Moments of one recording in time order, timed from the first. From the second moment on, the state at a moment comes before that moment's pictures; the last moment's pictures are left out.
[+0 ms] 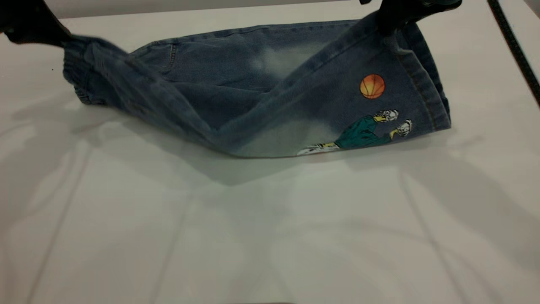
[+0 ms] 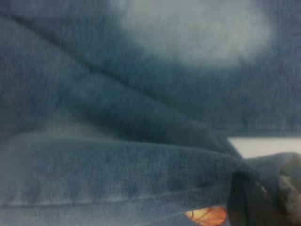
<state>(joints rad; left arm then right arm) 0.03 1.86 -1.02 -0.77 0.12 0.07 0.40 1.75 -0.97 0.07 0.20 0.09</state>
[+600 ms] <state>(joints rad) -0.01 1.86 -1.04 -1.02 -0.15 -0.10 0.39 1.86 -0.97 0.10 -0.04 0.09</state>
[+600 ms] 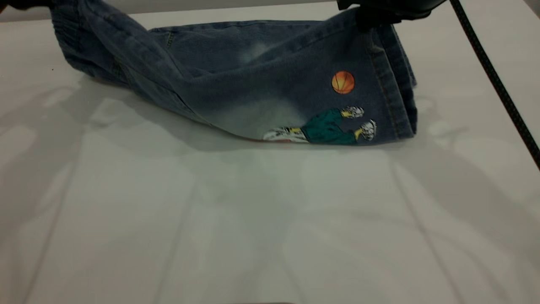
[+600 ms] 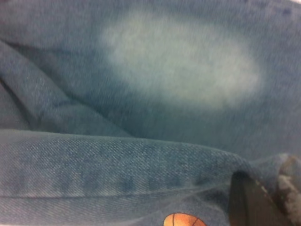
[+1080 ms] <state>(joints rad) -0.02 1.90 -1.12 -1.02 -0.18 -0.28 0.31 1.87 -1.03 0.15 -0.15 0.09</state>
